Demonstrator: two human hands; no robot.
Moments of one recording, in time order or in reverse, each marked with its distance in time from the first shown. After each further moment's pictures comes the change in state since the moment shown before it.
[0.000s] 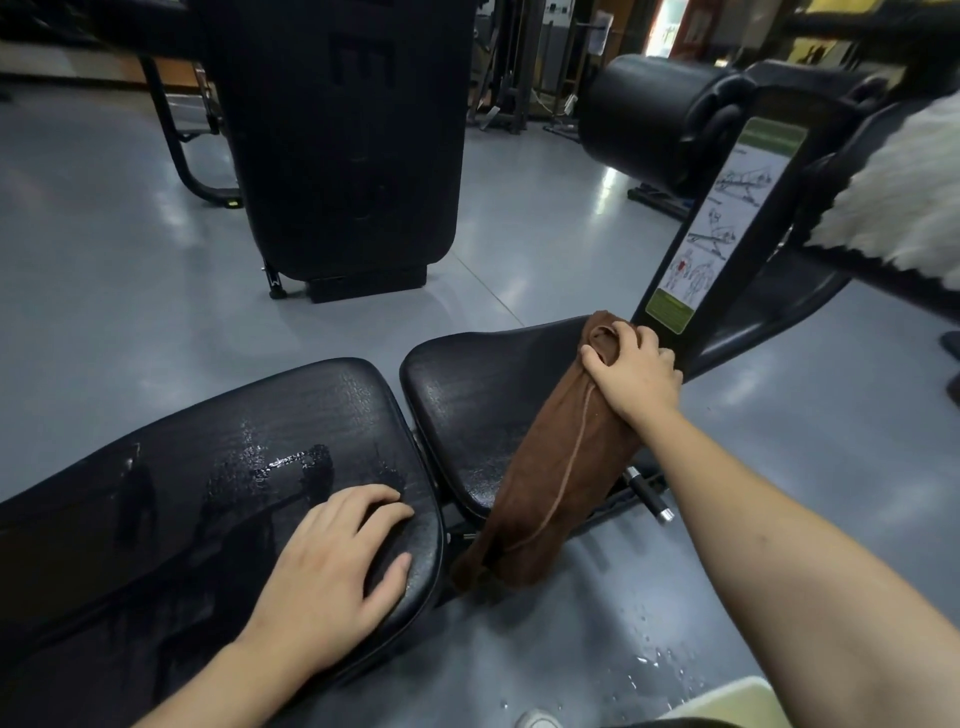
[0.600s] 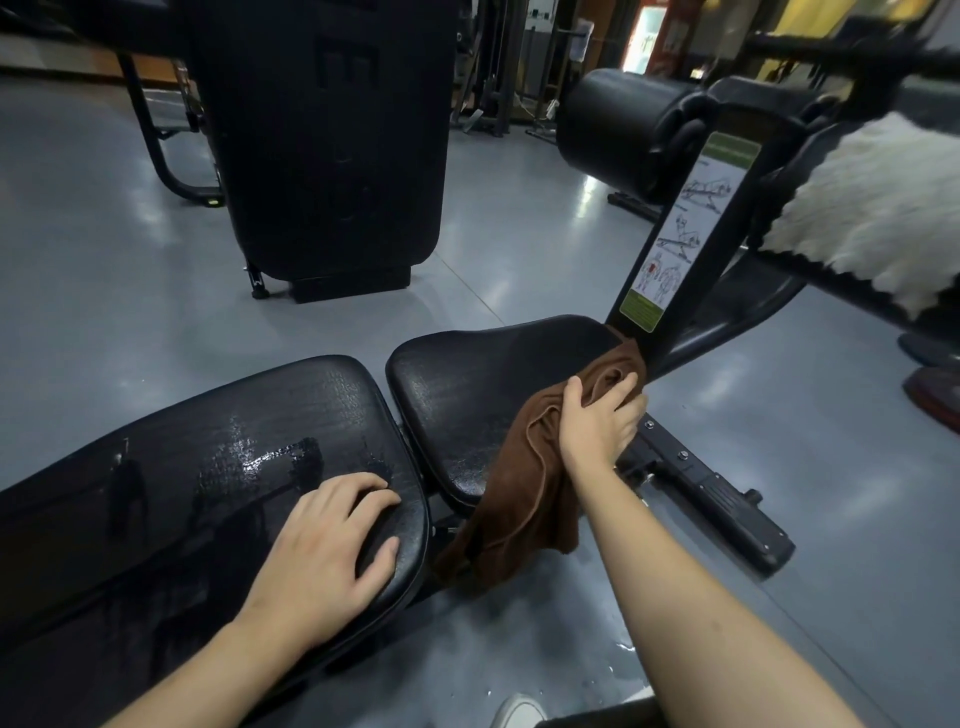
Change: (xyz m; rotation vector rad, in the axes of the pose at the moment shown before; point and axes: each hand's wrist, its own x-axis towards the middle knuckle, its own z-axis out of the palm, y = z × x) left_hand 0.000 0.001 0.002 -0.006 0.011 -0.004; right_hand -0.084 -0.027 0.034 0.535 0.175 0.389
